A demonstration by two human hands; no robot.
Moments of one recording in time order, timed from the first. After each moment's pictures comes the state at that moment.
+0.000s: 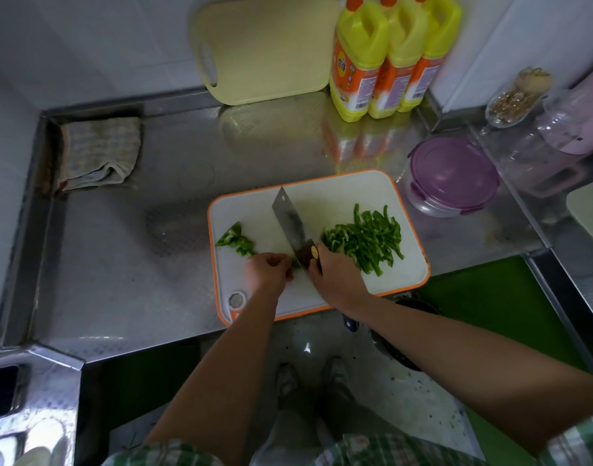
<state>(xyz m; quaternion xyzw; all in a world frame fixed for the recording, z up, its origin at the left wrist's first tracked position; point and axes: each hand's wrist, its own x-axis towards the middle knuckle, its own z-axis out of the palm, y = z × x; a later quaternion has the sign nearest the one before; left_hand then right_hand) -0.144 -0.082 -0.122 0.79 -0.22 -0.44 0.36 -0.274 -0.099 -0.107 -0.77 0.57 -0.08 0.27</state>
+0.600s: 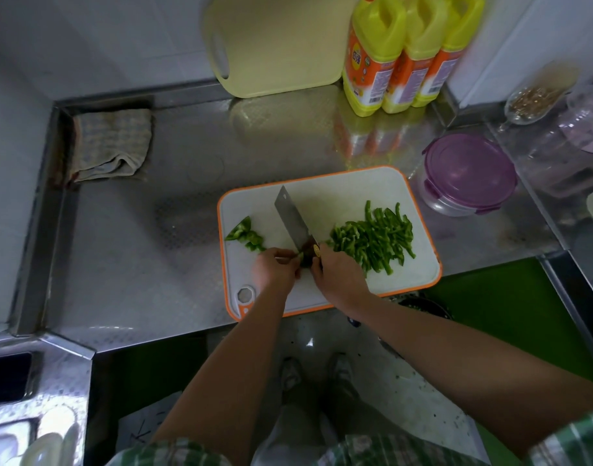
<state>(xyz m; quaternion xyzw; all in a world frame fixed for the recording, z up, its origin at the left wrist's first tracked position) -0.141 -0.080 -0.122 0.80 -0.23 -0.45 0.34 -0.263 -0.097 -0.115 -0.78 0.57 -0.06 0.25</state>
